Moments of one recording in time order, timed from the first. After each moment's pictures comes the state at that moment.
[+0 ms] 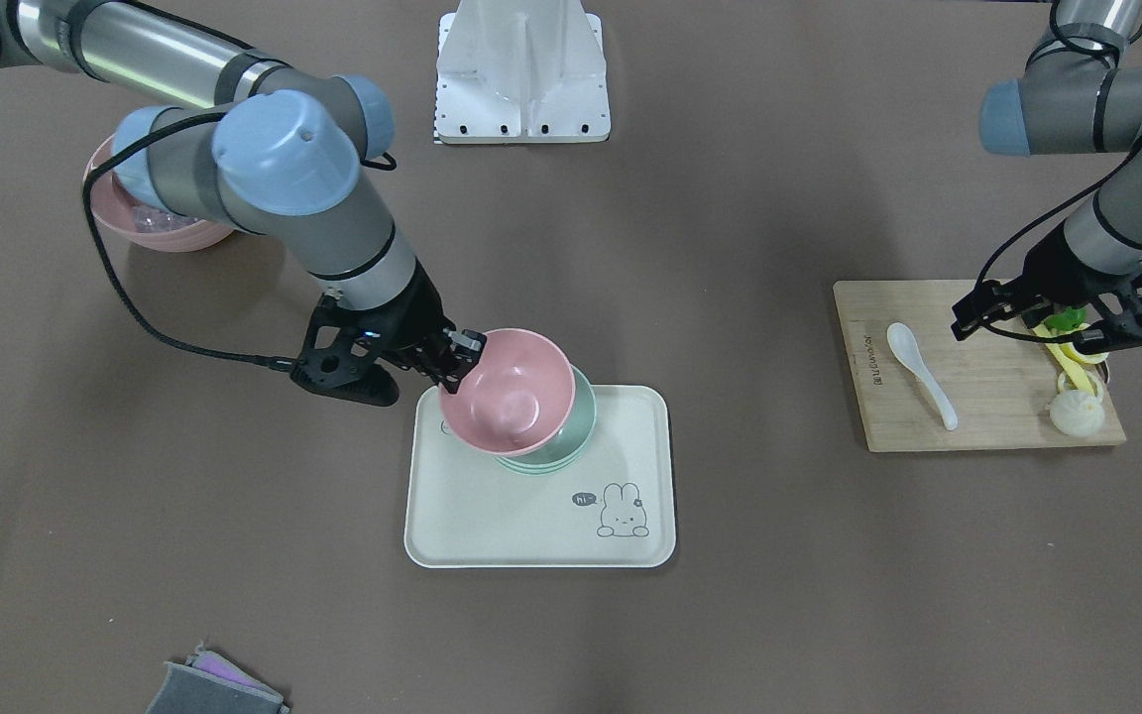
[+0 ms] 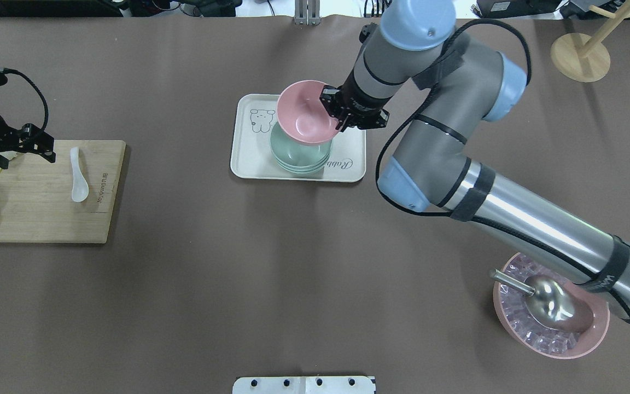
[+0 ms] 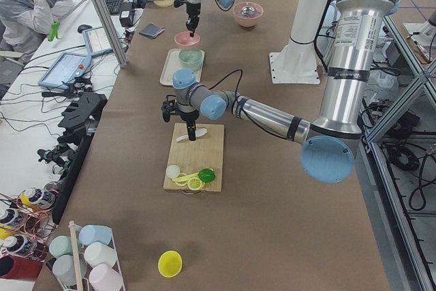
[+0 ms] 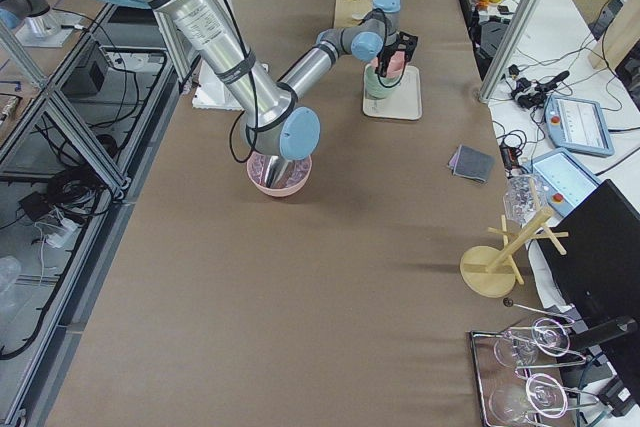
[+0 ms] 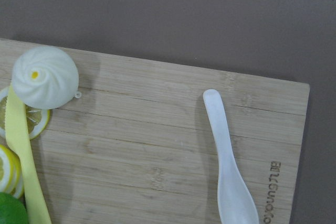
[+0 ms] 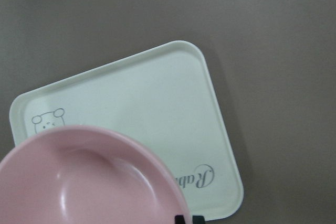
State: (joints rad) left arm -1.06 -1.72 -1.72 -1.76 -2.24 -0.83; right arm 0.73 -0.77 1.48 -1.36 2.04 1.46
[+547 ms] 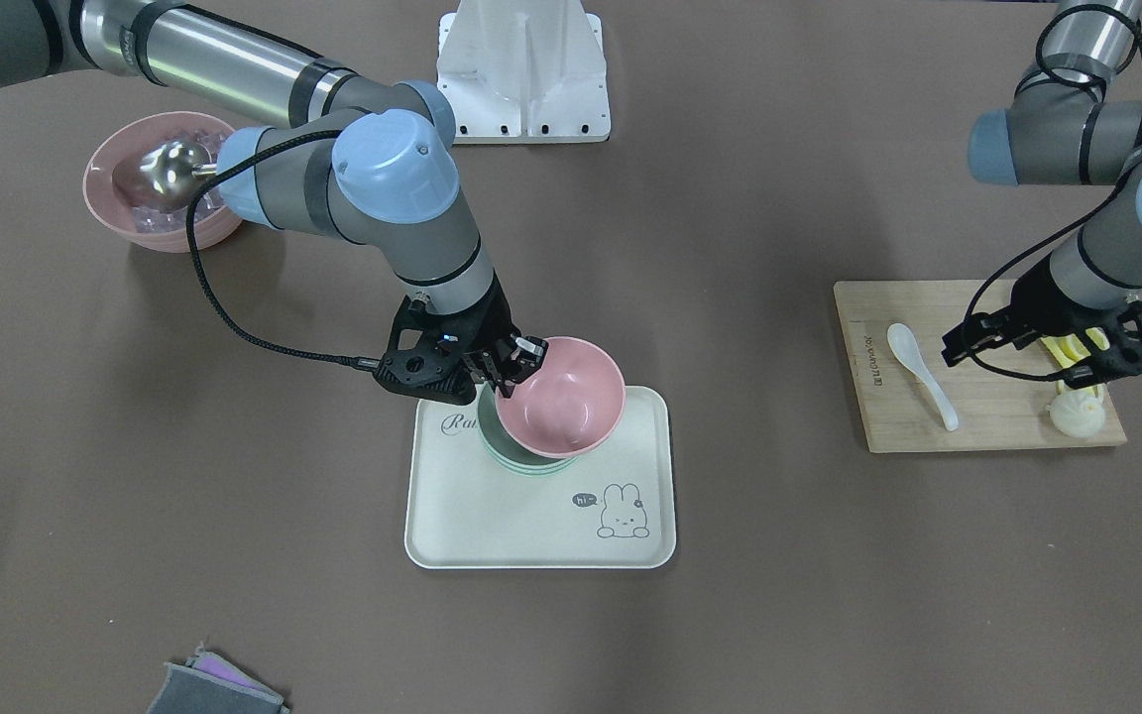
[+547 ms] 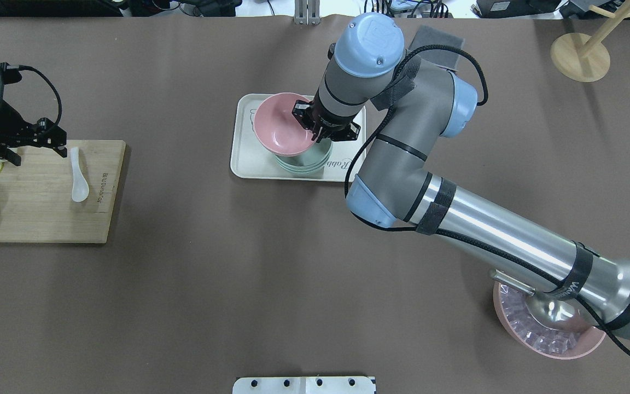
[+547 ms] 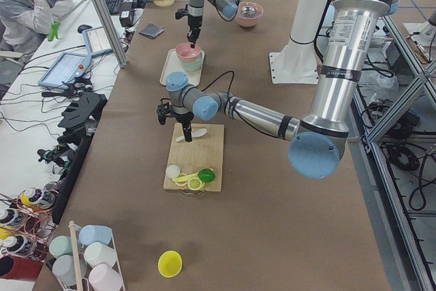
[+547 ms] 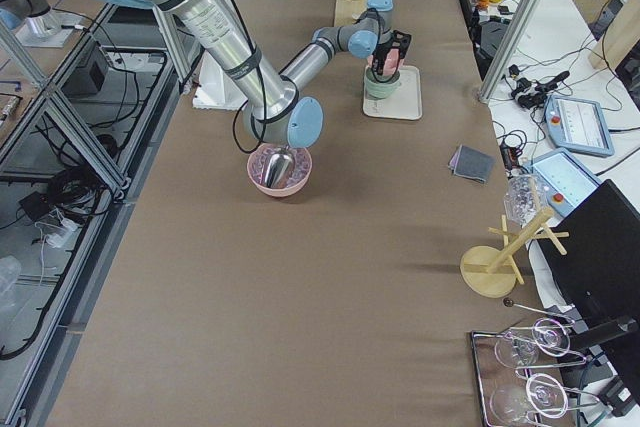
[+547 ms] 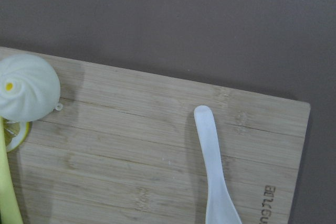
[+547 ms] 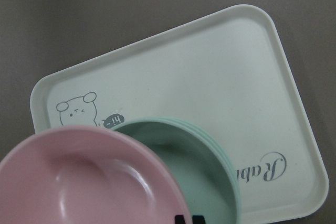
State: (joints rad) left arm -1.05 -1.78 -1.61 -1.76 -2.24 -0.90; right arm 0.68 -0.71 1.39 -1.33 1.97 1.50
